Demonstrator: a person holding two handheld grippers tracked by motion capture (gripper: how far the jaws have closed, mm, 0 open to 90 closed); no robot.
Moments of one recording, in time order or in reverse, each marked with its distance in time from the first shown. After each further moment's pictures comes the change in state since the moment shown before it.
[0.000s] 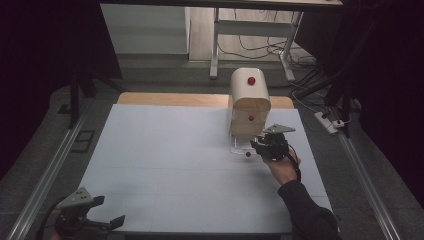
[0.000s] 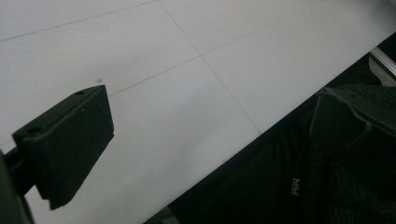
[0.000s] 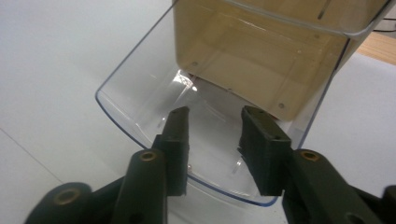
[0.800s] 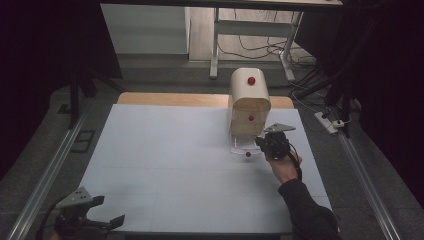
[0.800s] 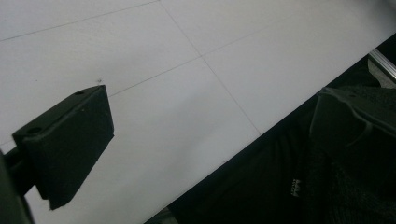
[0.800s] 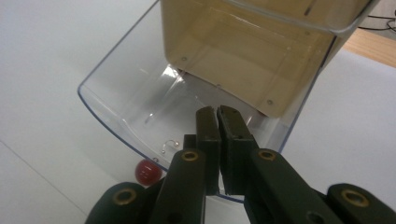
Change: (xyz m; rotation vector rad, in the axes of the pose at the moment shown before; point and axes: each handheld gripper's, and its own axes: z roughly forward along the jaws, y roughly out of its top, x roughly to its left) left arm 0.001 0.000 0.000 -0.003 -0.002 -0.005; right arm -0.006 0.001 0.001 0.029 -0.028 -0.022
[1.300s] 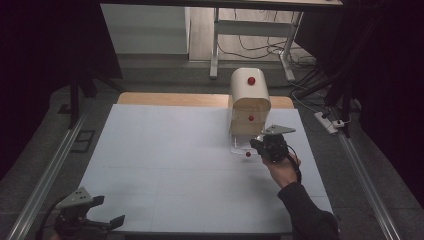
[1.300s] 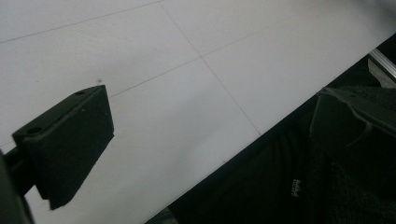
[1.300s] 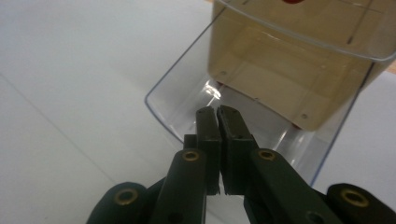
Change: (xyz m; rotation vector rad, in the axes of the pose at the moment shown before) left arm -0.001 0.000 0.000 -0.003 0.001 0.004; right arm 0.020 0.007 -0.017 -0.042 0.087 -0.015
